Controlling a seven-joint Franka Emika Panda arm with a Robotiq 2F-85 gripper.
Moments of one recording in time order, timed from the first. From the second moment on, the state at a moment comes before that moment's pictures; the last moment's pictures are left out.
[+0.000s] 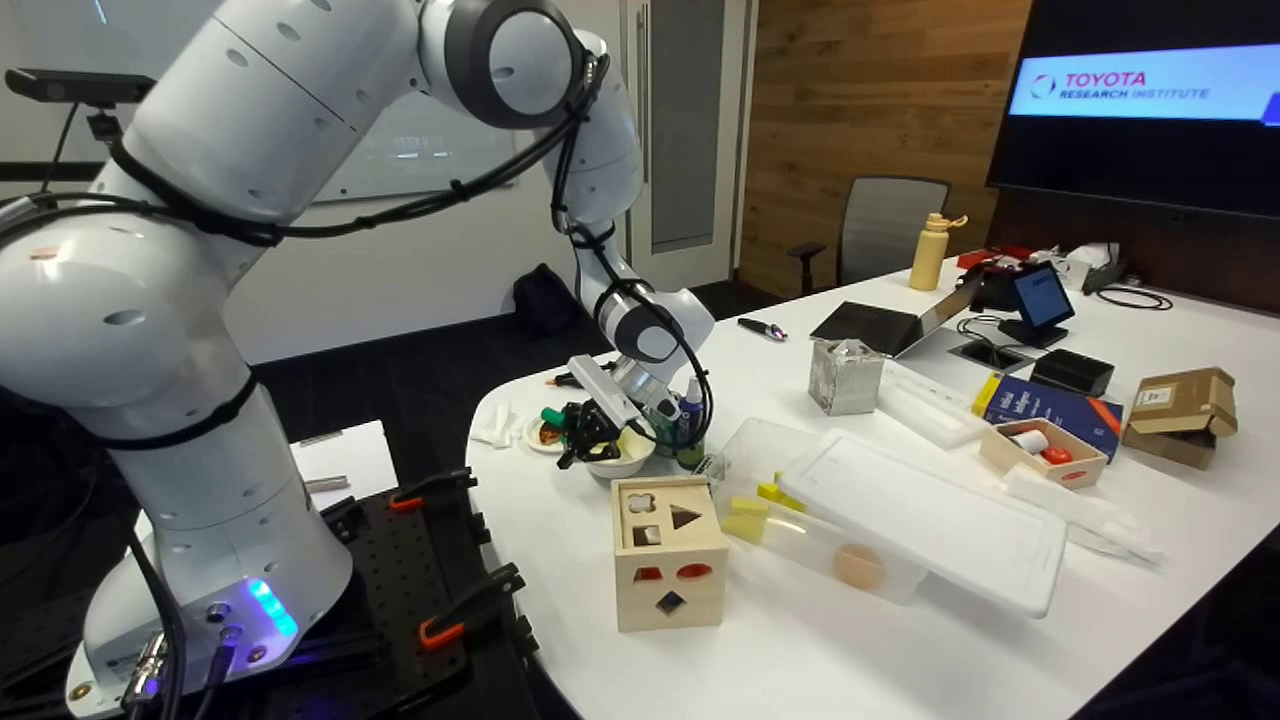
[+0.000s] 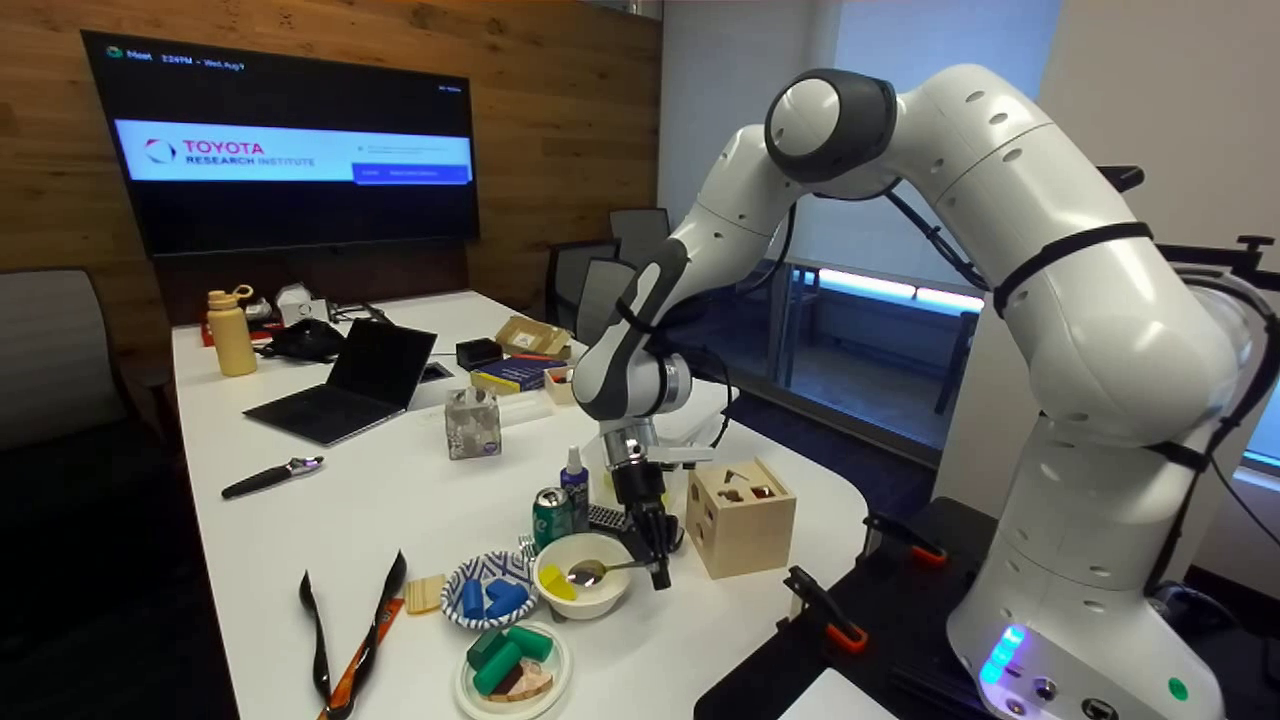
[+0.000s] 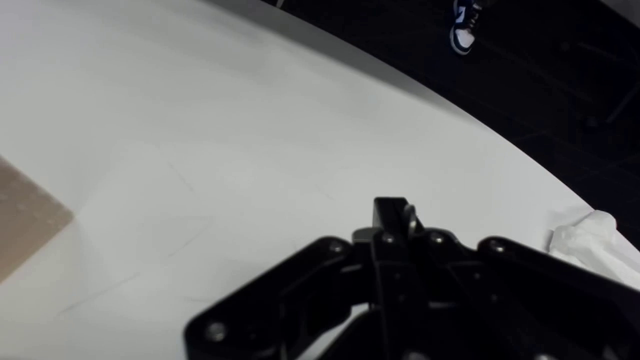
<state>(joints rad) -0.03 0.81 0.21 -2.00 0.18 2.16 -0.30</state>
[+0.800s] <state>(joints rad) 0.04 0.41 0.27 -2.39 0.43 2.18 -0.14</state>
